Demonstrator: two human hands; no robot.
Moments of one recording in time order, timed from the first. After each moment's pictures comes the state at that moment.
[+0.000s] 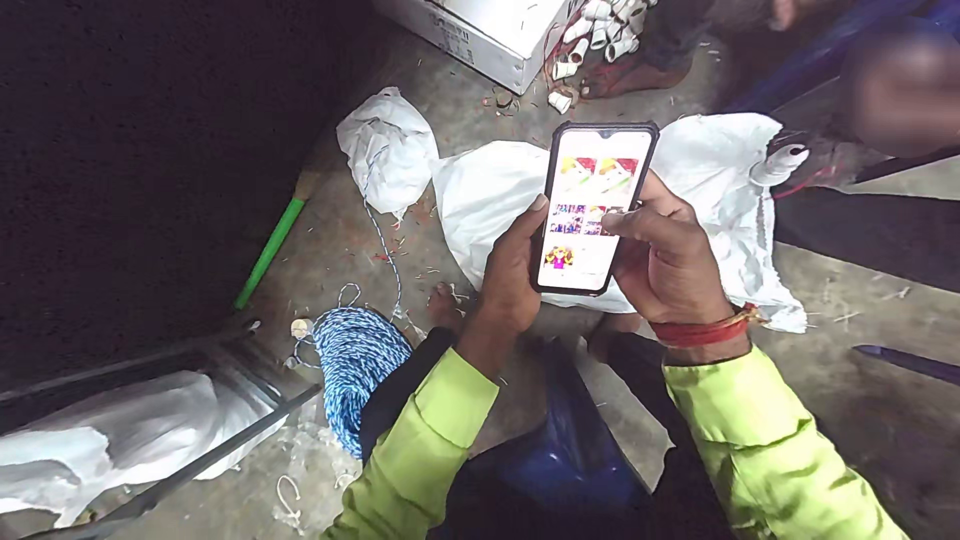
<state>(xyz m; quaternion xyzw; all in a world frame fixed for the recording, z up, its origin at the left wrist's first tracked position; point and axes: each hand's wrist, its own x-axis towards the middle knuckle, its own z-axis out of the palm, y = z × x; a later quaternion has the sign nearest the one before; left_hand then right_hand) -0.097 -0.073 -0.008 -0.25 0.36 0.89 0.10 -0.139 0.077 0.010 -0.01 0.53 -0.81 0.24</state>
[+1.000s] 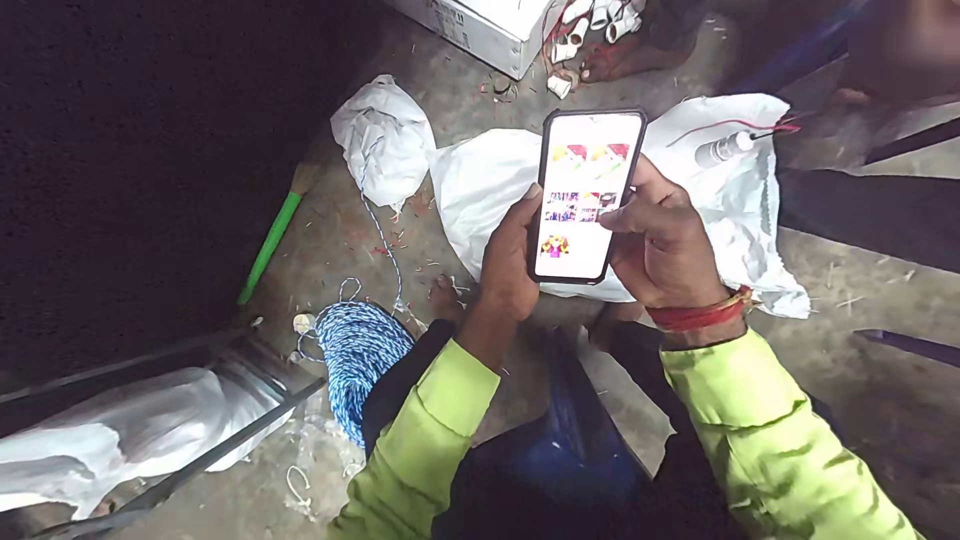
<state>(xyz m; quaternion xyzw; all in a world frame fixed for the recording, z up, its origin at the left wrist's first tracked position) -0.085 -0.079 -0.006 -0.25 0.42 0.86 0.13 -0.144 0.072 0.002 -0.01 0.54 -0.80 0.24</state>
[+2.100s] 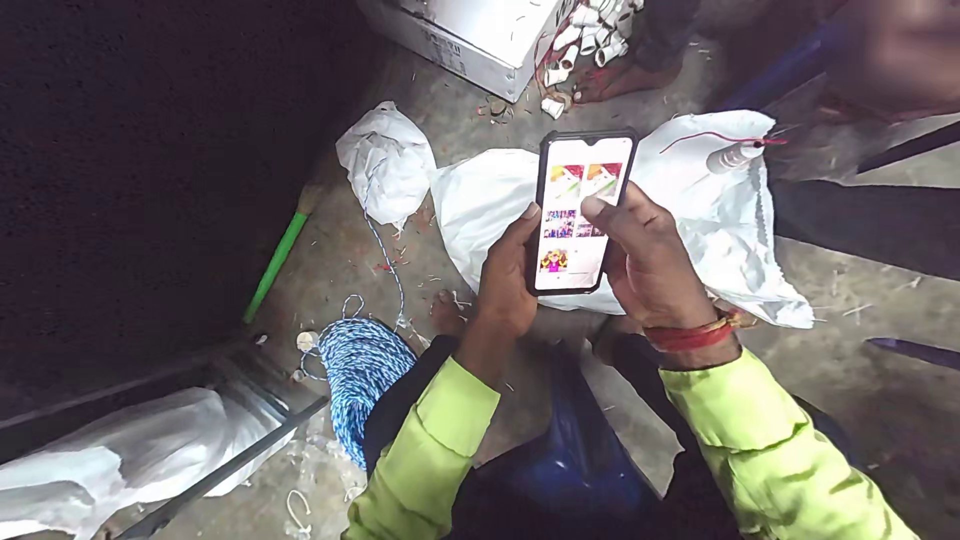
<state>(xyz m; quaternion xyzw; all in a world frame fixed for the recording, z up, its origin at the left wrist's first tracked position) -0.095 -0.075 -0.006 -0.24 0.41 0.87 0.12 -0.137 0.071 0.009 0.02 0.59 -0.77 0.23</state>
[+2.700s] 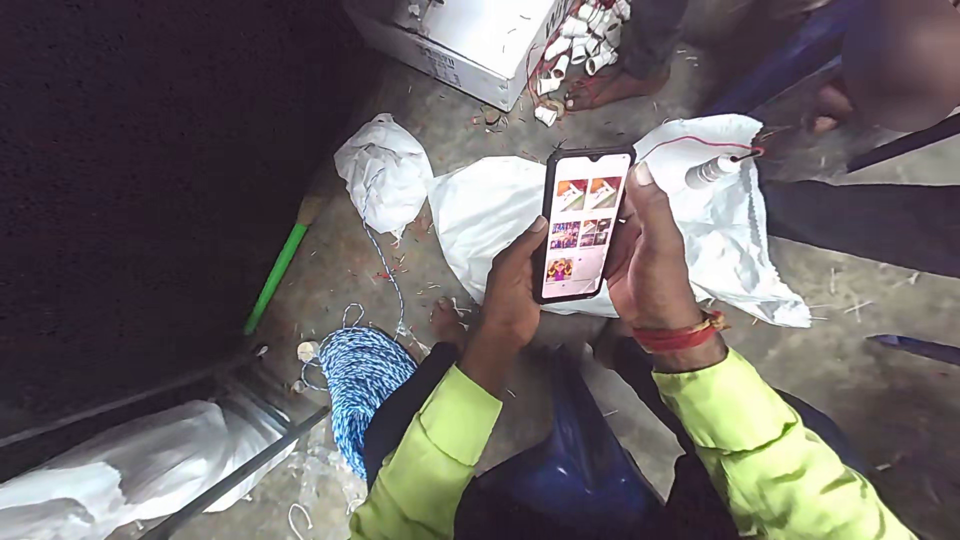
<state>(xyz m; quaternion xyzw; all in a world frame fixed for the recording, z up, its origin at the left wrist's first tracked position) -0.097 -0.064 -0.011 -0.26 0.40 0.87 0.13 -0.135 0.071 0.009 0.08 0.59 -0.78 0.19</state>
